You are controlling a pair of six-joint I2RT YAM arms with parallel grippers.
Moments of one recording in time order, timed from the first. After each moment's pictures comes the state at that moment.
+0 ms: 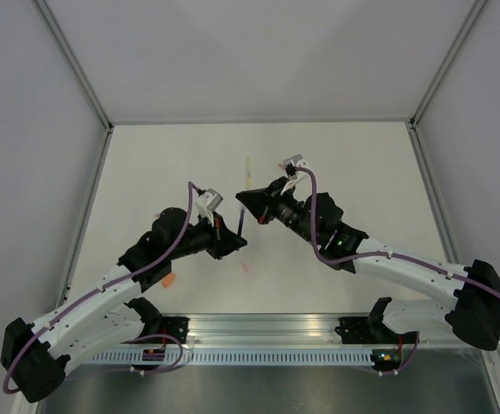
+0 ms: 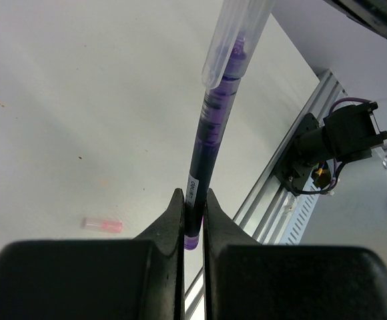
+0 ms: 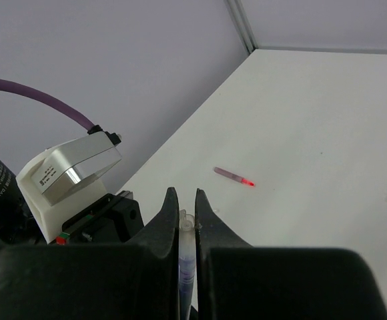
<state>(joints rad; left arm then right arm) -0.70 0.83 0.59 -0.05 0.34 -0.46 0.96 1.22 0.82 0.46 0.09 0.50</state>
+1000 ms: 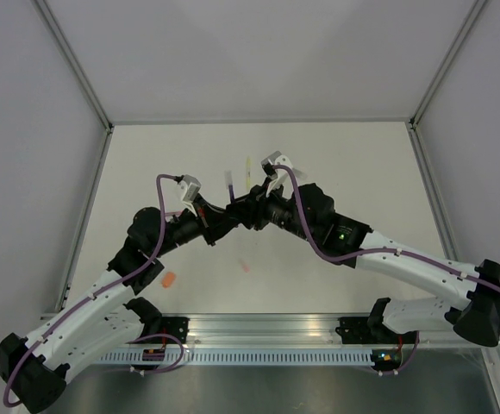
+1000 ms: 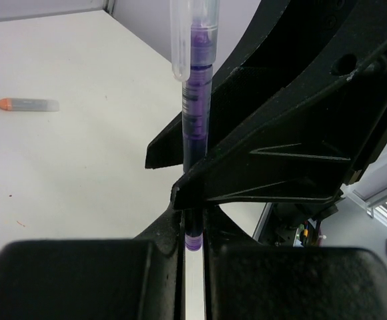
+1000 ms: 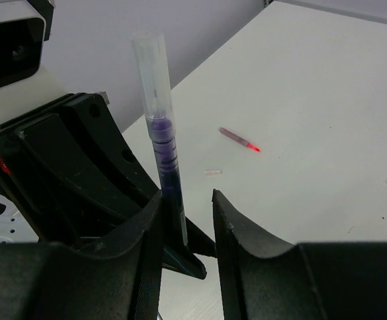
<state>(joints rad) -0.65 0.76 0.60 0.22 0.39 -0.45 1.02 1.23 1.05 0.07 0.06 0.39</state>
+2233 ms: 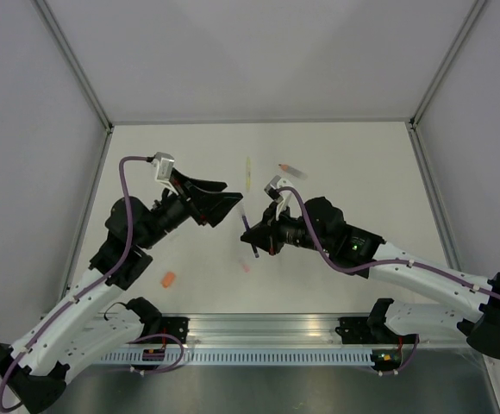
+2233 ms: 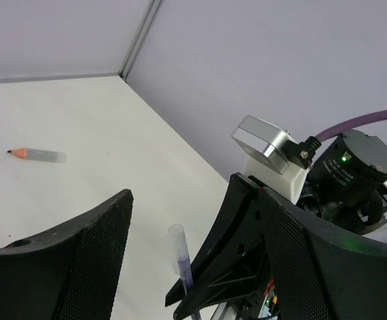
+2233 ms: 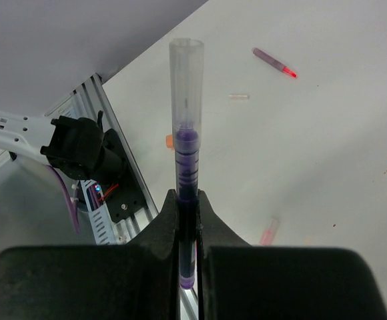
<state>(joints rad) -0.65 0.75 0.81 0.11 0.24 -0.59 0.99 1.11 0.88 -0.01 -0.18 0.37</state>
